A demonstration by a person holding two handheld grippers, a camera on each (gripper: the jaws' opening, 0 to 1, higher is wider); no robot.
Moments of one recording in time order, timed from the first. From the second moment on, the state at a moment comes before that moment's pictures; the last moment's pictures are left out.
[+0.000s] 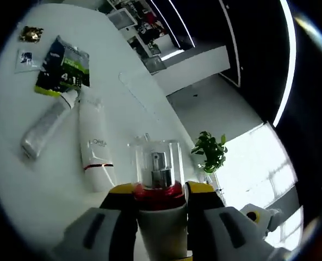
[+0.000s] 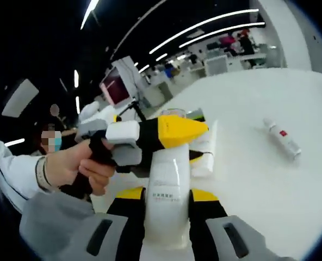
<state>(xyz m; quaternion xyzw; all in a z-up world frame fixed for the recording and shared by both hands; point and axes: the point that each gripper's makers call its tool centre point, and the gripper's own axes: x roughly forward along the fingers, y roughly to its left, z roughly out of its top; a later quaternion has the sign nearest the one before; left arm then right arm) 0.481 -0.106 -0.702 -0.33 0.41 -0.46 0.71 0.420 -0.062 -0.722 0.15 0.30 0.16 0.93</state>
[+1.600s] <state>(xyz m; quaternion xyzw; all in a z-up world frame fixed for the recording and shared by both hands) 0.429 -0.108 -0.688 0.00 0.18 -0.67 0.72 0.369 -0.123 -0.697 0.10 0.29 0.12 0.95</state>
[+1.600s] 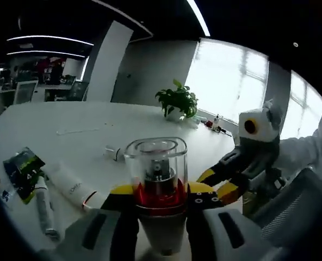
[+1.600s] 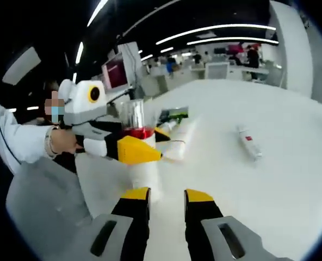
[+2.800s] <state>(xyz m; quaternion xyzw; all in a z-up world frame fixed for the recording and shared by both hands) 0.392 -0.103 -0.683 0.10 0.06 -0.75 0.65 0.411 -0.059 -0.653 0.07 0.22 0.07 0.97</state>
